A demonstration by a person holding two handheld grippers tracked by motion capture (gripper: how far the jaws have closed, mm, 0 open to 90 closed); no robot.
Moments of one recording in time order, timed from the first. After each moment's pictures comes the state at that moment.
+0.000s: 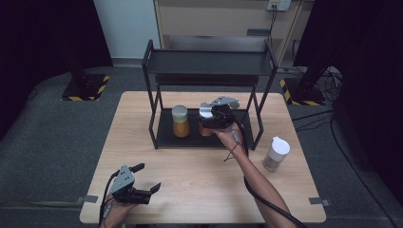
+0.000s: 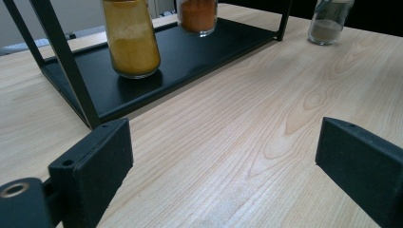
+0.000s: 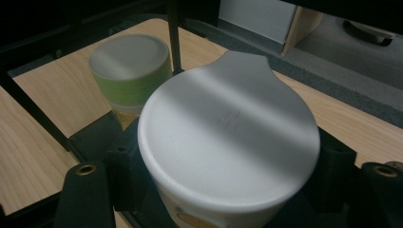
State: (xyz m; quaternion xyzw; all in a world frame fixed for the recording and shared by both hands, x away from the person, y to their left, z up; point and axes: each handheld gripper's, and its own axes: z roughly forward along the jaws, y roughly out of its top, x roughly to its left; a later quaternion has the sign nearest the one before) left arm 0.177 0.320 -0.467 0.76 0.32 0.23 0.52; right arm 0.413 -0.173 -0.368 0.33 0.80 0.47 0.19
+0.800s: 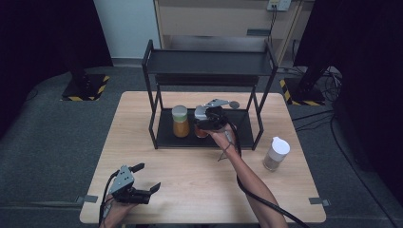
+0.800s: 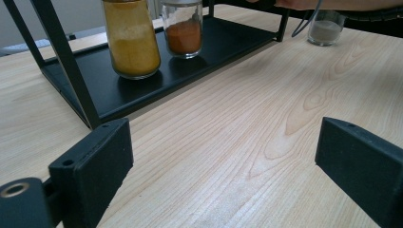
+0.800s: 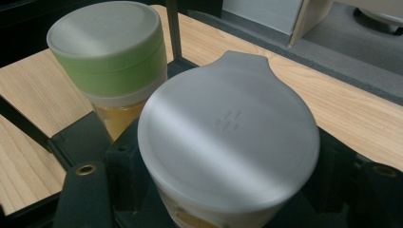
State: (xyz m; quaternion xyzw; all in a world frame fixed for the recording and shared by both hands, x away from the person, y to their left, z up) left arm 0.177 0.321 -0.468 0.75 0.32 0.23 0.52; right arm 0.432 -0.156 -0.394 0.33 0.80 0.46 0.18
